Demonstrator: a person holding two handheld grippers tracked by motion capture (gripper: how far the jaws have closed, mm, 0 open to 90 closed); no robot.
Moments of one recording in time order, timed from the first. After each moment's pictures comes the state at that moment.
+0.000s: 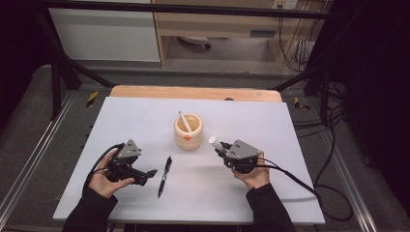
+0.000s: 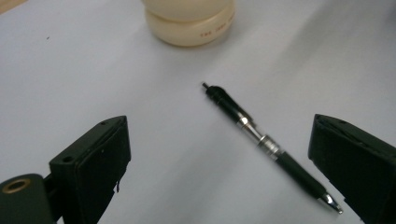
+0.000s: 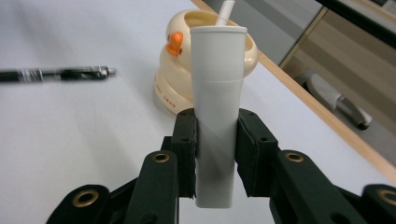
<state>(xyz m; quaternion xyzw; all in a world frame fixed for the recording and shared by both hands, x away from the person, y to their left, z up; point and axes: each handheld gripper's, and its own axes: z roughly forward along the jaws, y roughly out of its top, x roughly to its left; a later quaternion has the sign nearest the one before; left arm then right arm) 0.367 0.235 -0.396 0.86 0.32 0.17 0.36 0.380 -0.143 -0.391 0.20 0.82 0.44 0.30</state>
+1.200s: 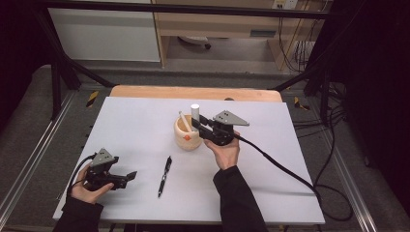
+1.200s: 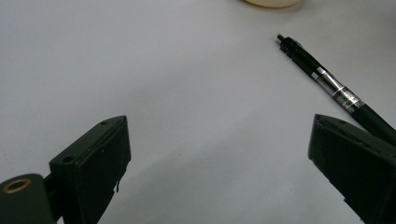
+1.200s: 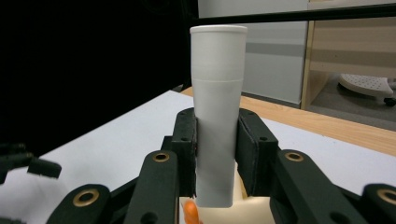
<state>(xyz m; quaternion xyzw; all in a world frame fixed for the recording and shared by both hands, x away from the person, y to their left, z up) 0.358 0.298 -0.436 0.81 0.40 0.17 0.40 0.437 -0.078 -0.361 0.35 0.68 0.61 0.20</state>
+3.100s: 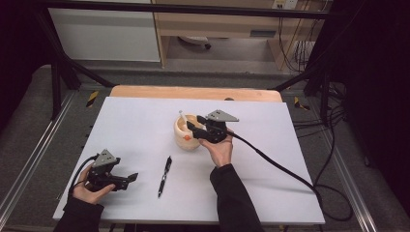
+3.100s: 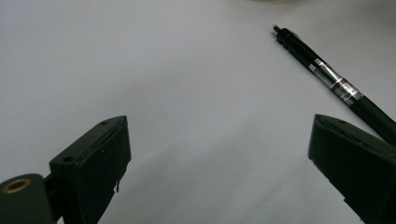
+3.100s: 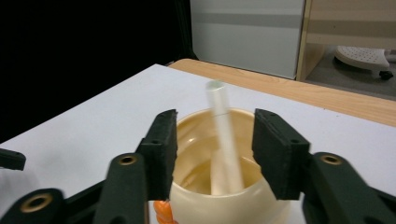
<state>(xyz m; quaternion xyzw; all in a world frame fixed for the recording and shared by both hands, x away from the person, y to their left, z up) 0.358 0.294 -0.439 0.81 0.40 0.17 0.39 0.461 -0.067 -0.383 0.37 0.71 0.56 0.19</state>
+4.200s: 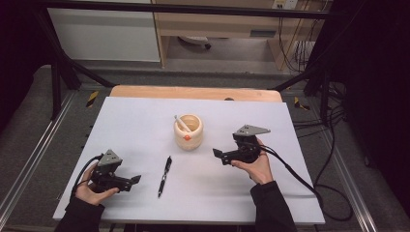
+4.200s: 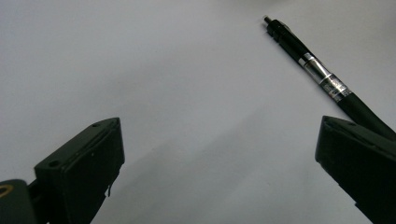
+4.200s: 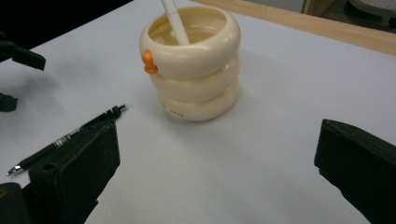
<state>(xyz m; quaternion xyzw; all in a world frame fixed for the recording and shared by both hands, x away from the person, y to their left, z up) 0.357 0.281 -0.434 0.82 0.40 0.15 0.37 0.410 -0.156 -0.384 0.38 0.78 0.47 0.15</state>
